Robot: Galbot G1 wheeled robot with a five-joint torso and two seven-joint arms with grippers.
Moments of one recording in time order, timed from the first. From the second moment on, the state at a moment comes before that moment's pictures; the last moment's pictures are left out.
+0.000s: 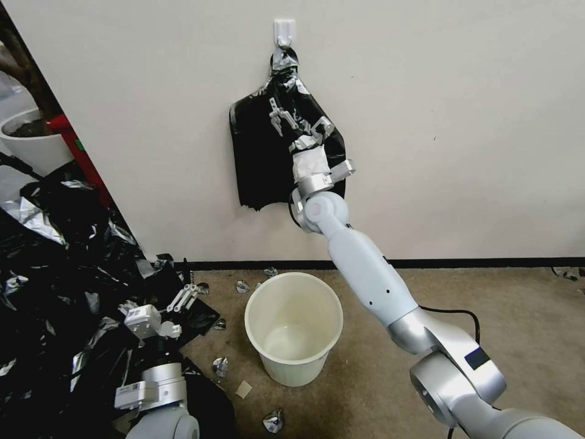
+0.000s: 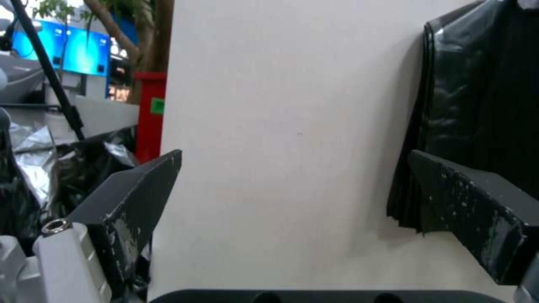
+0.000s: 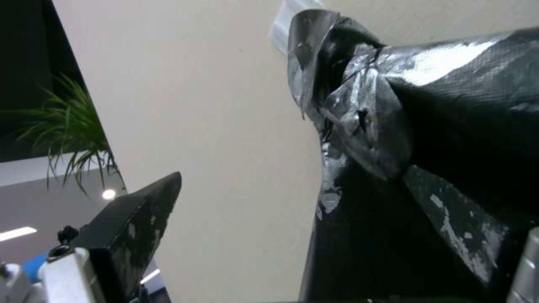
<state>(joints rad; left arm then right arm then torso) 1.67 -1.61 -0.60 -2.11 -0.12 -0.39 -0.12 -0.34 1.56 -0.03 1.16 1.16 0.38 -0.32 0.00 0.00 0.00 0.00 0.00</state>
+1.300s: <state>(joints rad) 1.68 -1.61 -0.60 -2.08 -0.06 -0.40 -0.13 -0.38 1.54 0.04 1.25 1.18 0.40 -0.38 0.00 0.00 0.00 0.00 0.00</state>
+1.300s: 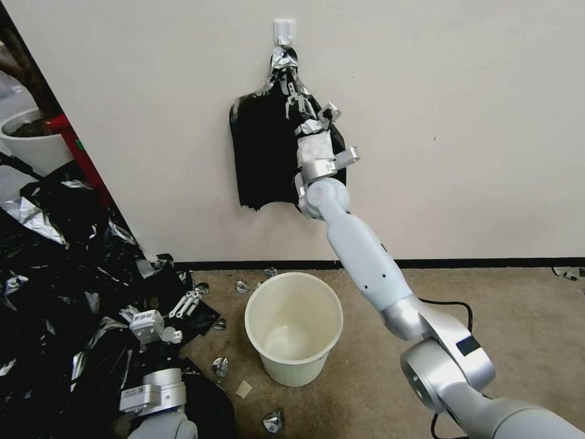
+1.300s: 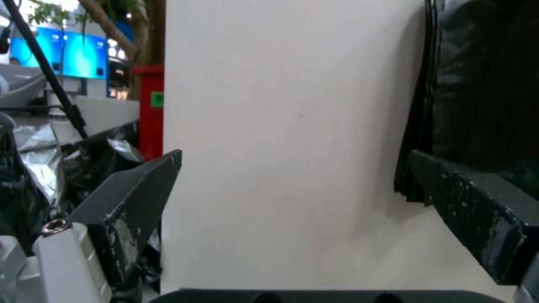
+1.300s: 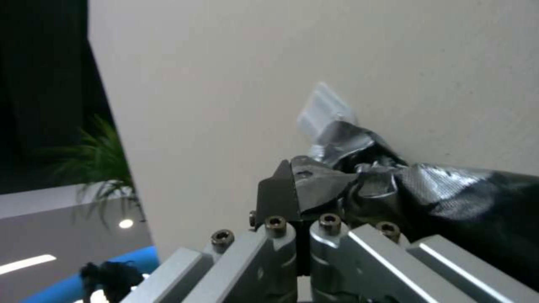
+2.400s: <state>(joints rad) 1.58 -1.41 -0.53 -2.03 -0.20 -0.41 -0.12 -1.23 1.39 0.09 1.78 0.72 0.49 -0.58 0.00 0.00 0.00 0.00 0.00</state>
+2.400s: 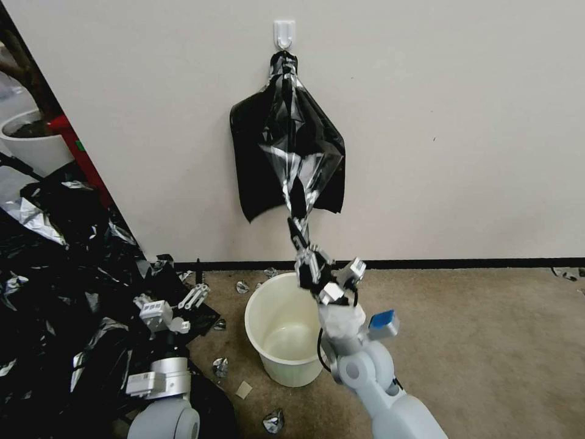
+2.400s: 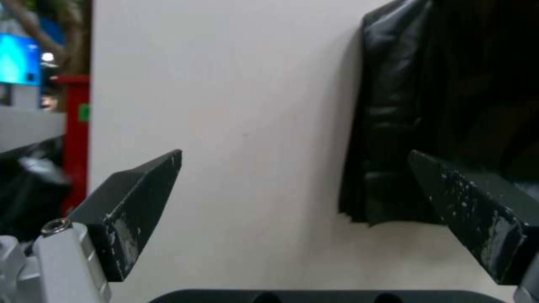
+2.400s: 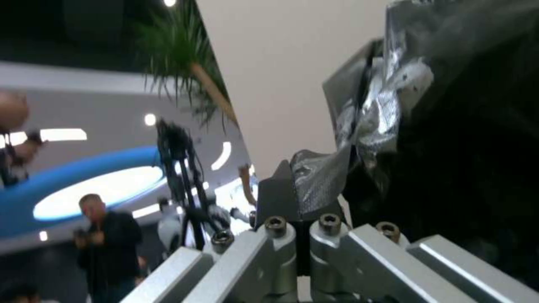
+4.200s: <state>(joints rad) 1.42 -1.06 -0.56 -2.07 -0.17 -0.11 -0.22 -0.77 1.15 -0.14 1.81 -0.23 0.13 0.20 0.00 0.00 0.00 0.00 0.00</state>
